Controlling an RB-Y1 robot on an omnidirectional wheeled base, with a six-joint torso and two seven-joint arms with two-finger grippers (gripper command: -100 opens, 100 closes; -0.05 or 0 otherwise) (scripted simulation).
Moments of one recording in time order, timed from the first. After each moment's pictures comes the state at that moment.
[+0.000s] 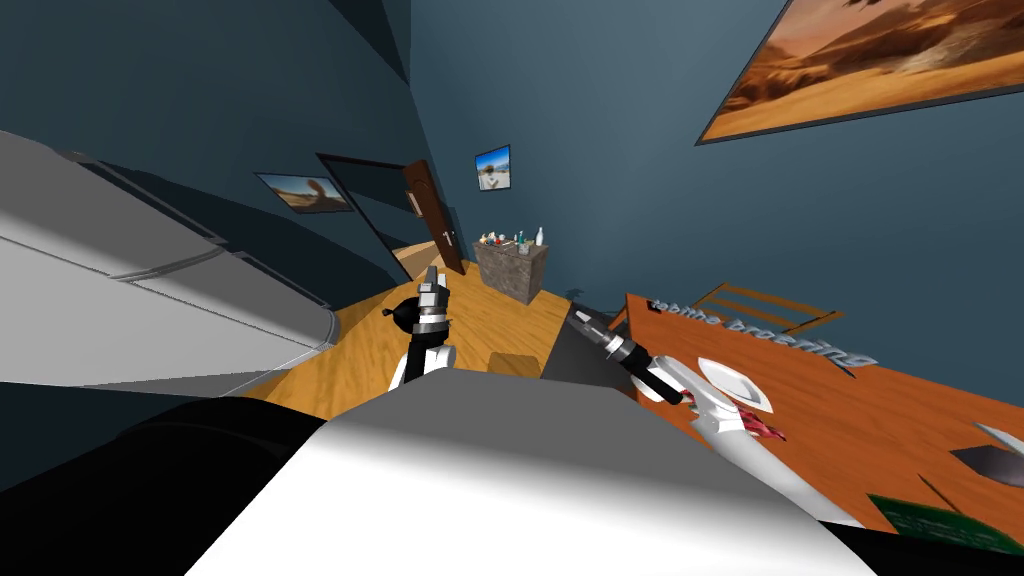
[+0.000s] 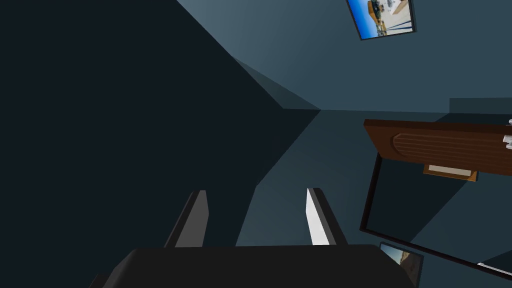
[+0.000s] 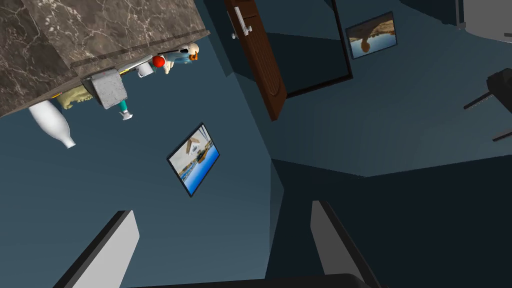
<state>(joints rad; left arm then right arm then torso) 0.45 -0.03 0.03 -2.29 -0.06 -0.38 -0.09 0.30 -0.81 0.12 -1.79 0.53 -0.59 -0.01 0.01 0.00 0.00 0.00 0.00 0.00</state>
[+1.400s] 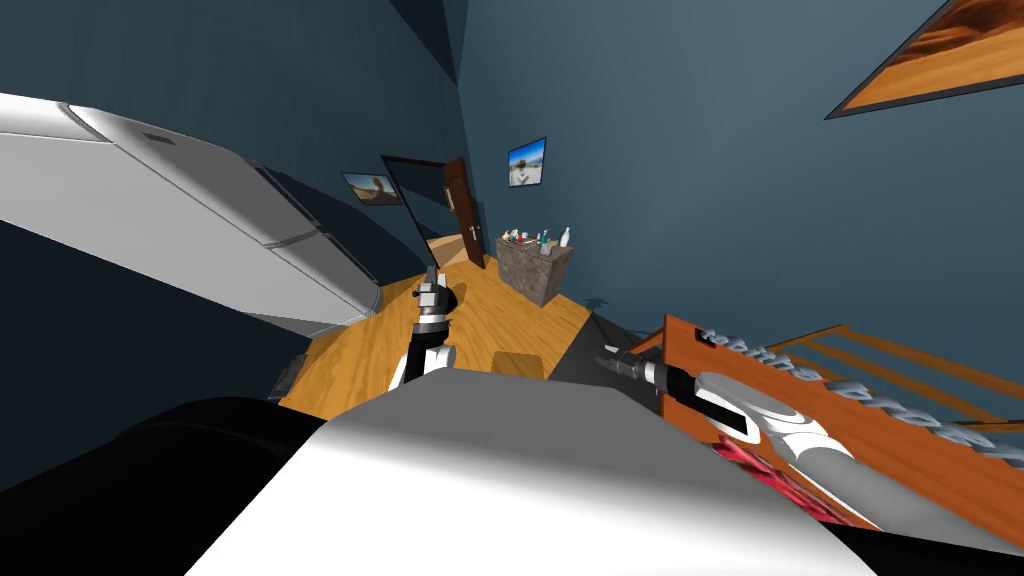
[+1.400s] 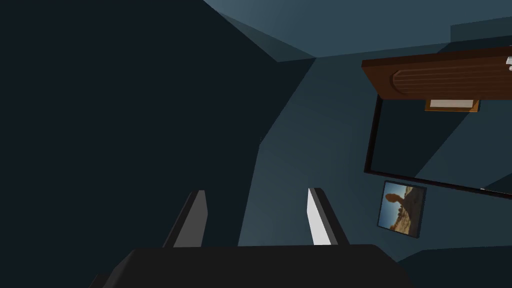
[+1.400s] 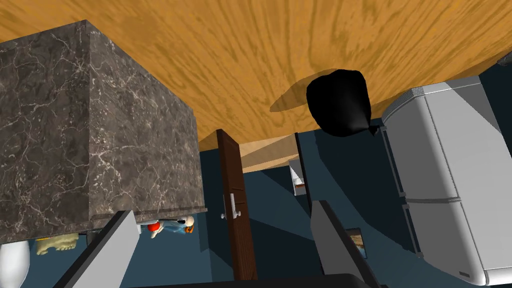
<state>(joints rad) 0.45 -0.03 0.04 -2.29 -0.06 -0.38 -0.09 0.30 -1.15 0.31 -1.41 0.67 -0.67 0.09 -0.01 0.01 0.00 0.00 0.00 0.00</state>
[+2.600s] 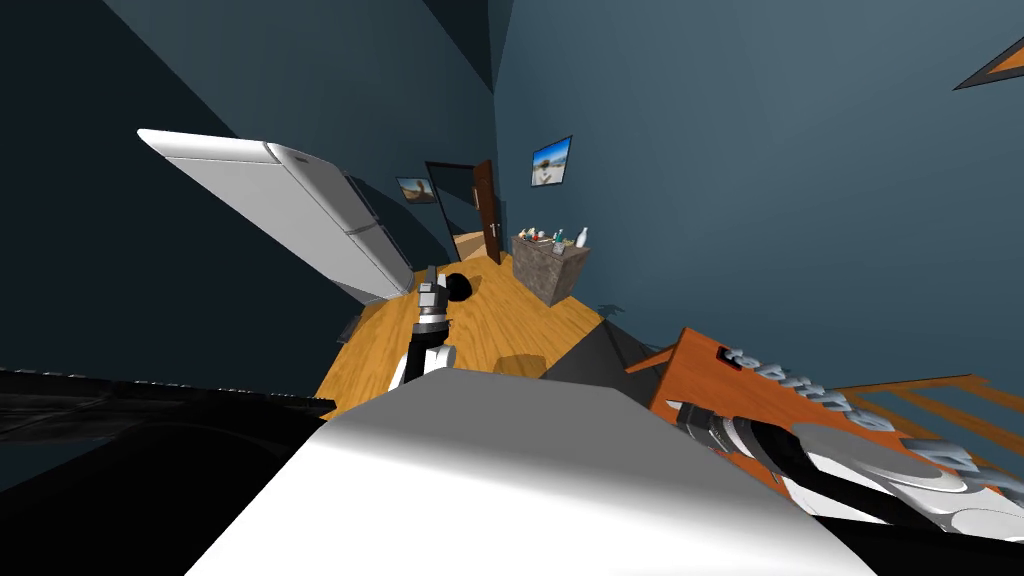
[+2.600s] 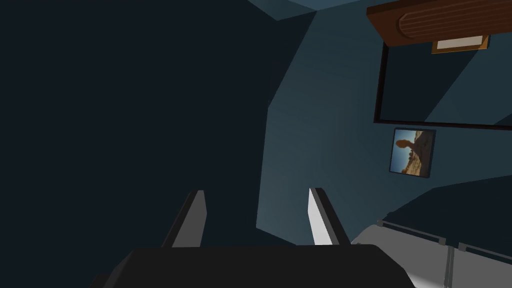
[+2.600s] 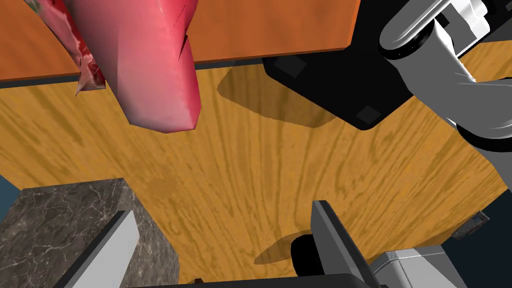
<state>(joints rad) 0.45 -0.03 0.04 -2.29 -0.06 -0.38 -0.09 0.41 -1.37 0.49 -1.15 0.73 -0.73 0.15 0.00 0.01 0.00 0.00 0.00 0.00</state>
